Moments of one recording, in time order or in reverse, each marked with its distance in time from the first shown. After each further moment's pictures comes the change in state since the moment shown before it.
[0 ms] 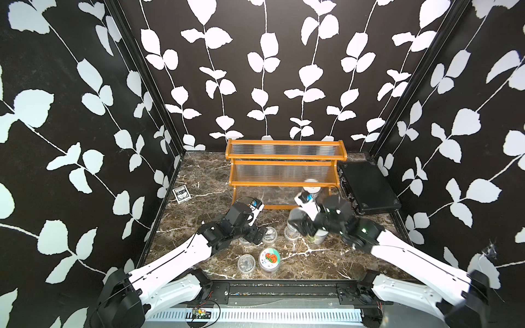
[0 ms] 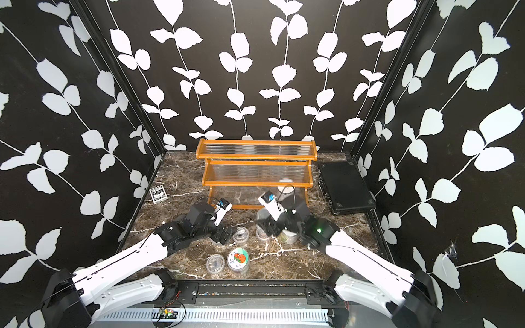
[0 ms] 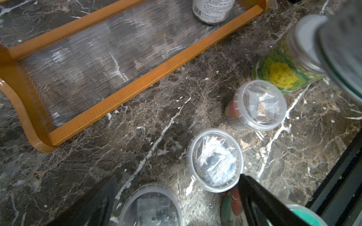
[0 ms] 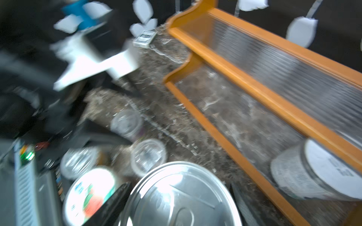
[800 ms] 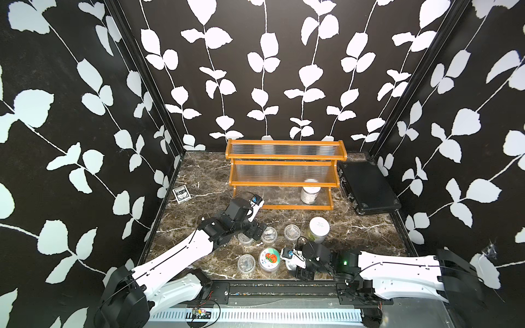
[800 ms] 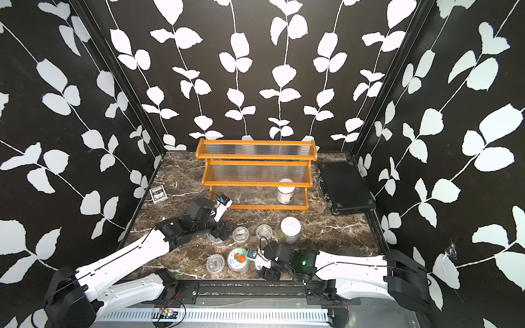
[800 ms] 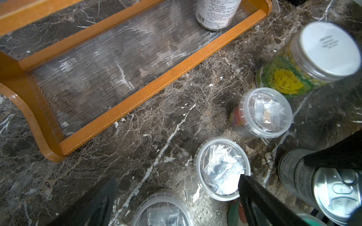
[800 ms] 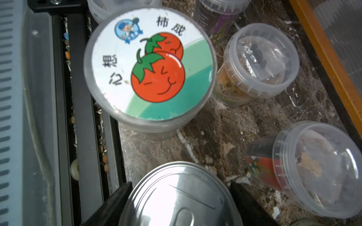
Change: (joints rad) left arm 0.045 0.045 0.042 0.000 0.033 0.054; right arm 0.400 0.133 -0.336 0.204 0.215 -0.097
